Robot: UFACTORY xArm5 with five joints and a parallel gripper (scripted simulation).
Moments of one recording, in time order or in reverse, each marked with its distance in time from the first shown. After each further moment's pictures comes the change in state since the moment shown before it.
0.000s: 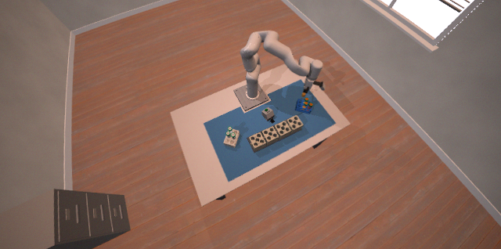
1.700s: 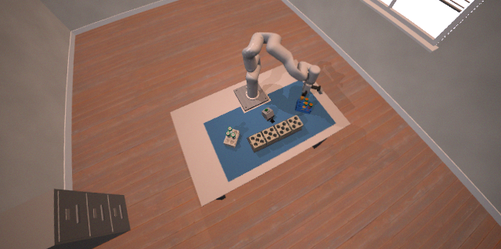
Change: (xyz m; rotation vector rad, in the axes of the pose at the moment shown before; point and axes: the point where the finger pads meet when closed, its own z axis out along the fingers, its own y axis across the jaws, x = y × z) arm 0.000 0.000 0.050 0.000 0.000 0.000
